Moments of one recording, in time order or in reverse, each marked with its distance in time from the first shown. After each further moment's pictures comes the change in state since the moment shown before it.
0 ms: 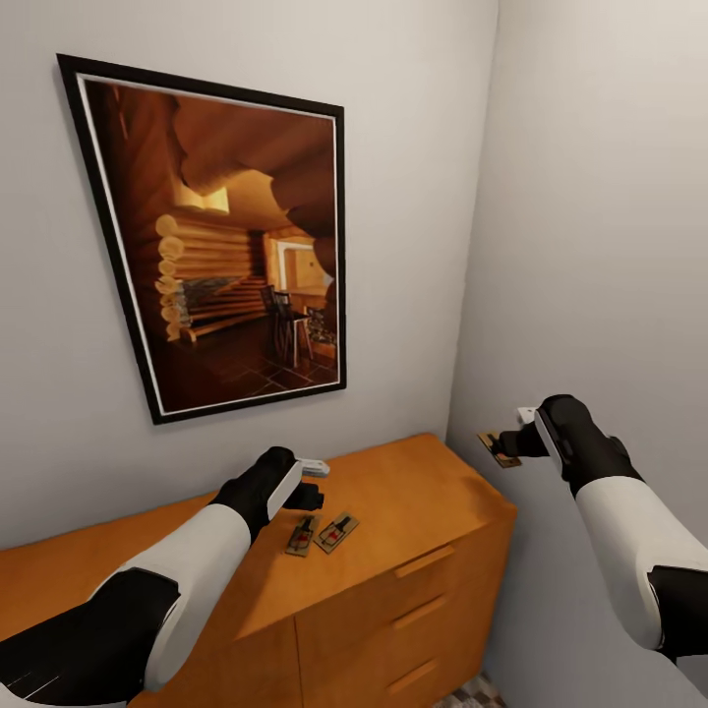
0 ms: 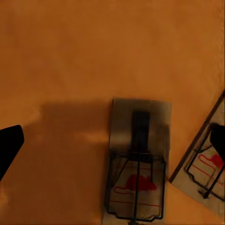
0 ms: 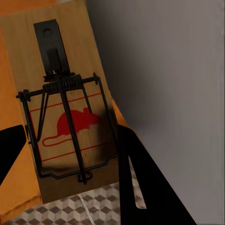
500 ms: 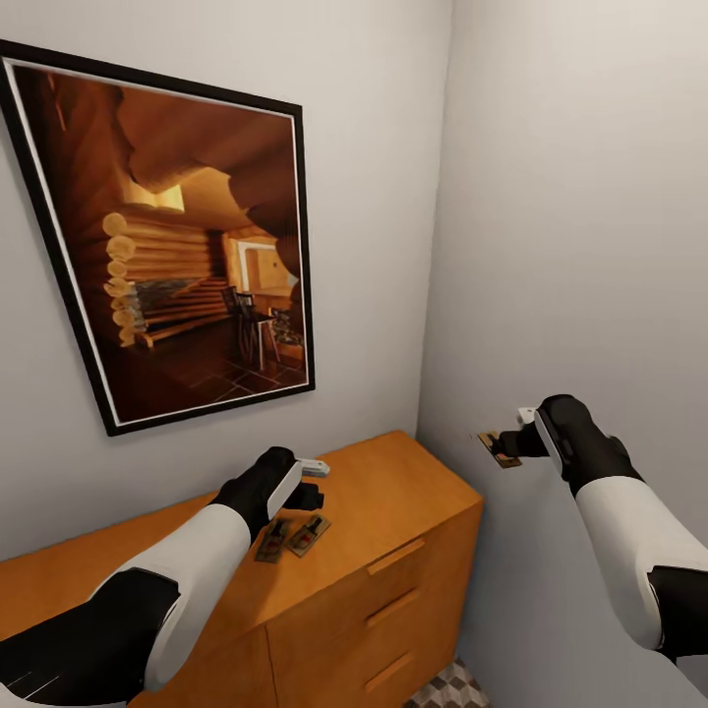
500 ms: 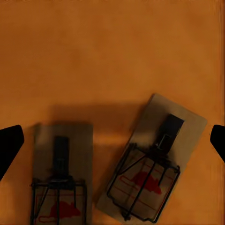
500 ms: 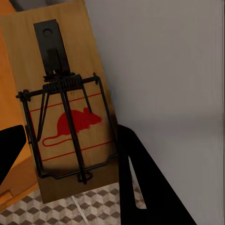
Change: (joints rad) left arm 0.000 0.000 0.000 0.000 0.001 -0.001 0.000; right arm 0.000 0.000 0.001 0.000 0.000 0.000 0.000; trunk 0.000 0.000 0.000
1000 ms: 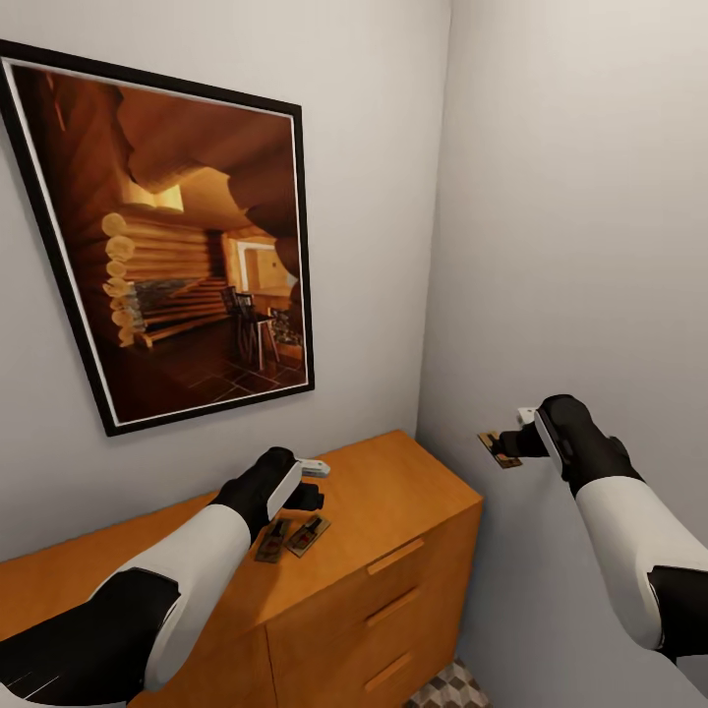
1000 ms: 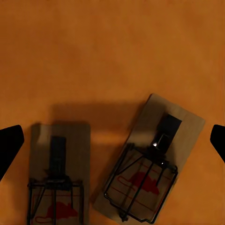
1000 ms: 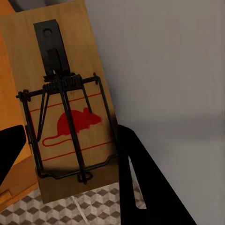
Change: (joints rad) left arm 0.000 0.000 0.001 0.004 0.006 -0.005 0.001; right arm 0.000 0.000 0.000 0.001 0.000 0.000 0.000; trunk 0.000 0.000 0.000
